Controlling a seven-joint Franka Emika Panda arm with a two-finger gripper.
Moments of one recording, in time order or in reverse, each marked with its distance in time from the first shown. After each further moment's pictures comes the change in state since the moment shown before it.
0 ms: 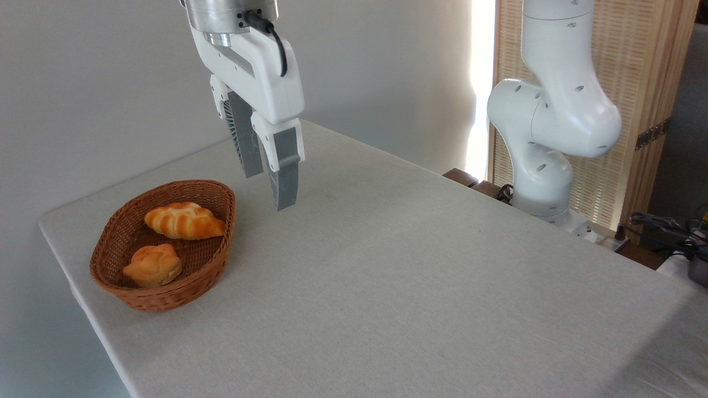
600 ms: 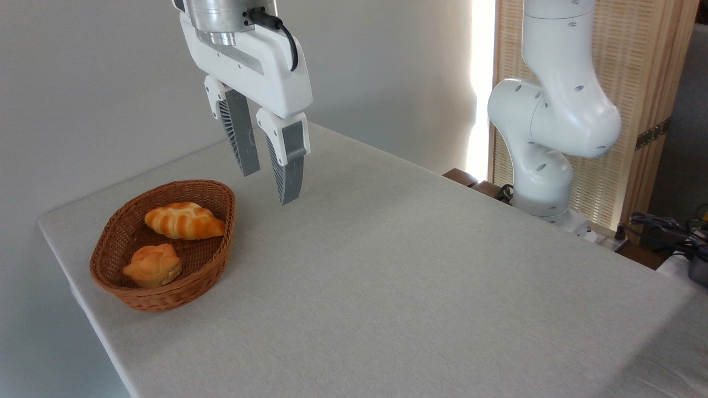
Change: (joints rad) arm -0.015 -0.012 0.000 -0.017 0.000 0.001 -0.118
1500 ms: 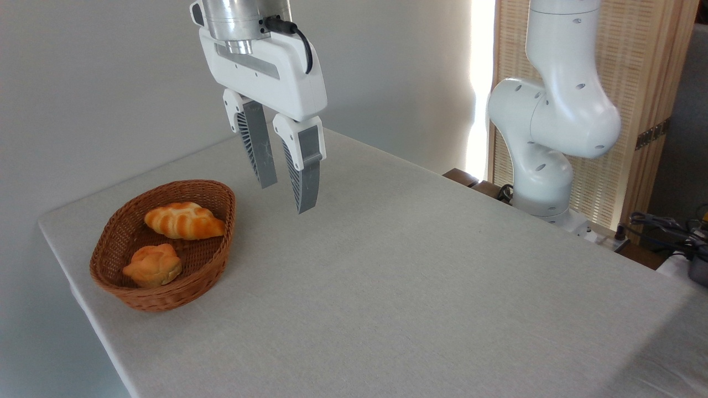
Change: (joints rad) arm -0.018 -0.077 -0.005 -0.138 0.088 0.077 -0.008
